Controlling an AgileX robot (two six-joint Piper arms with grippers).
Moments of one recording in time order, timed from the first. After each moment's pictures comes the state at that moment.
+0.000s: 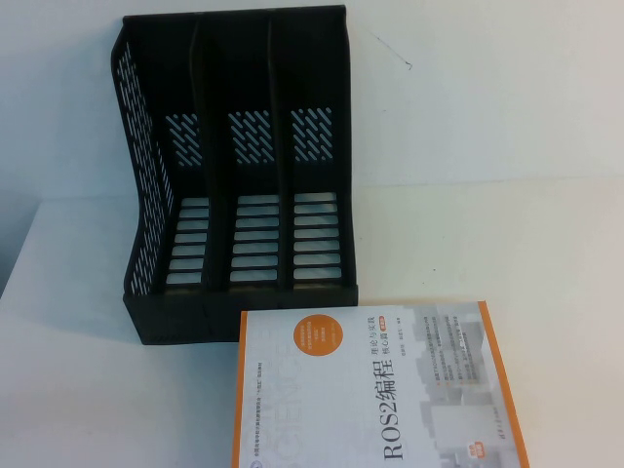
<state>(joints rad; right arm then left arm) -0.03 -0.01 0.03 -0.05 -0.04 0.38 -0.02 -0.01 0.03 -0.02 -0.21 -0.08</state>
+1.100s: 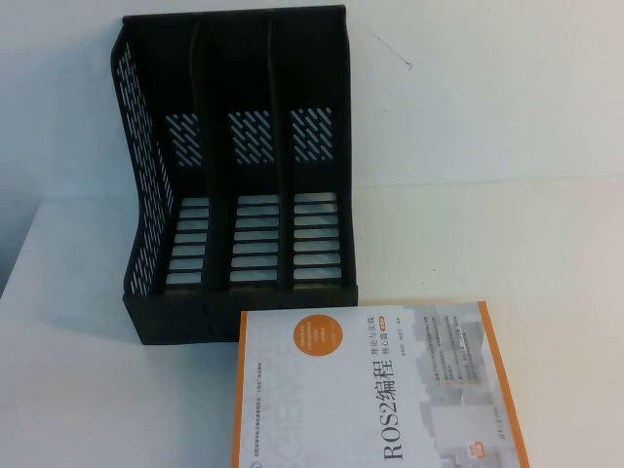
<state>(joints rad) -0.03 0.10 -0.39 -0.05 0.53 0.15 -0.02 0.19 -0.41 -0.11 0.55 -0.15</state>
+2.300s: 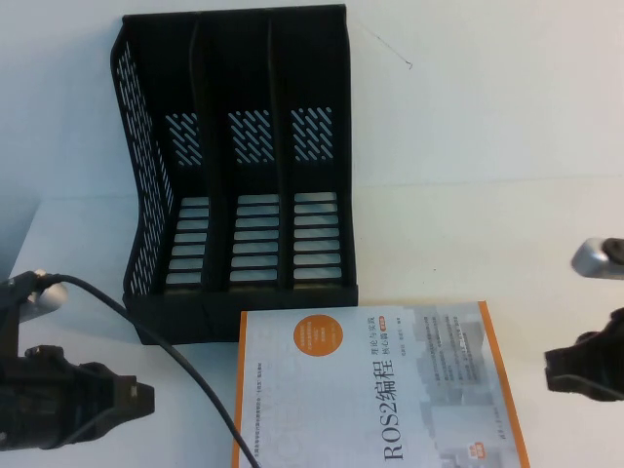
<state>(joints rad) 0.16 1.41 -0.66 0.70 0.56 -0.49 -0.02 1.14 -0.55 -0.95 0.79 0.64</state>
